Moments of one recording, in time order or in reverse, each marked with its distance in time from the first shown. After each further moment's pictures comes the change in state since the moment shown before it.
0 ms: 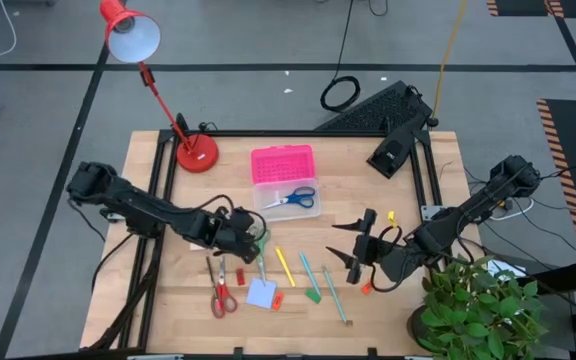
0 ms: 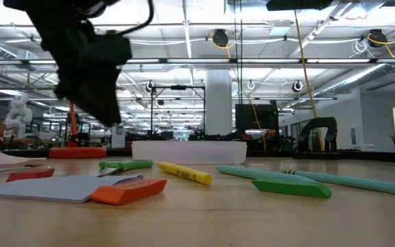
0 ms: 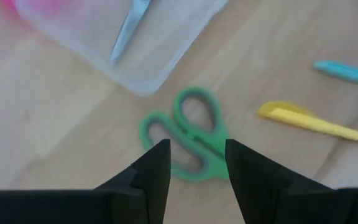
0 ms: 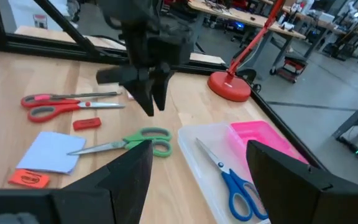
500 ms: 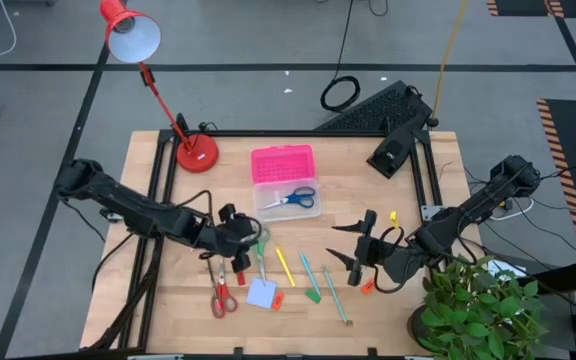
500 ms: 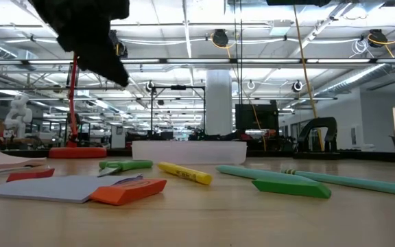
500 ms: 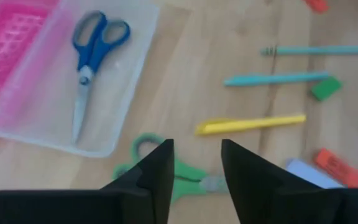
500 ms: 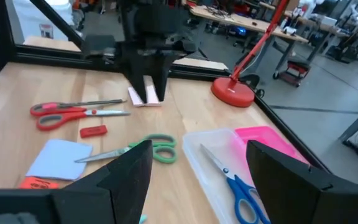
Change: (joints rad) left arm -0.064 -0.138 0.000 0.132 -0.005 0.448; right arm 0.013 -0.001 -0.001 0.033 0.002 -0.015
